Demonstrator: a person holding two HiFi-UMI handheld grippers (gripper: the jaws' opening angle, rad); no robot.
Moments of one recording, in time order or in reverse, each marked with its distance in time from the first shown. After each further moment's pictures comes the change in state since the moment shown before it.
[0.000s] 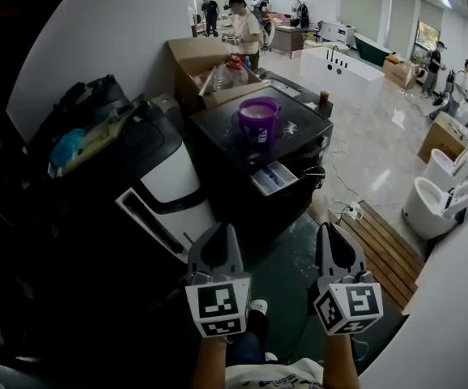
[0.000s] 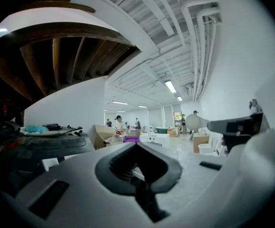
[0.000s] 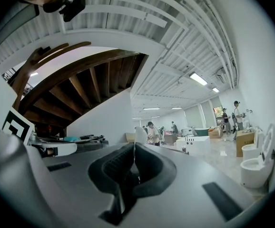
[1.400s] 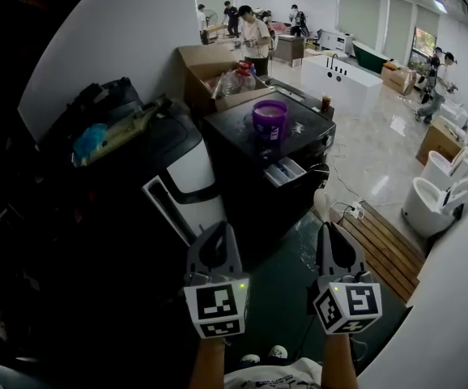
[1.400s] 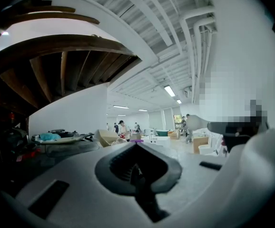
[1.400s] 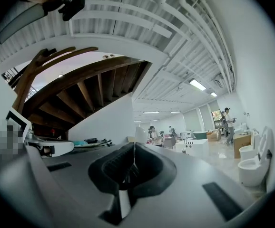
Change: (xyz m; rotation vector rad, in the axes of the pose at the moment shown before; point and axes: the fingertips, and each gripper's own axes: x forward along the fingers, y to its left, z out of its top) left arm -0.110 0.047 0.018 0.022 -0.047 0.005; right arm -0.074 0.086 0.020 -0.008 -0.045 -0.024
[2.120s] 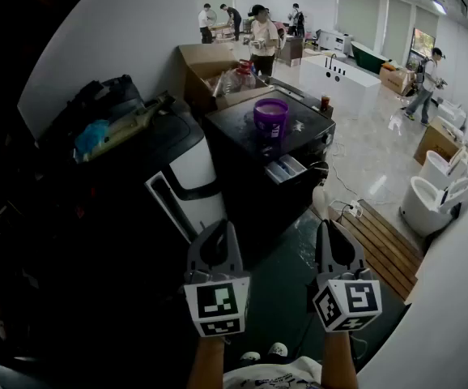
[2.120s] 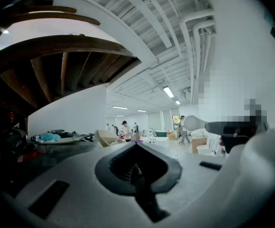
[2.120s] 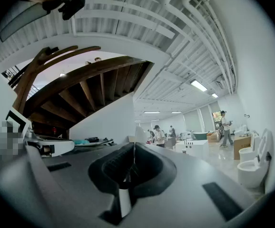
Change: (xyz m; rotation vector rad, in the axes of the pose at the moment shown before) left arm -0.017 0.007 0.000 -0.001 -0.008 -0.019; right arm -0.010 0.018 0.001 -0.015 0.006 0.001
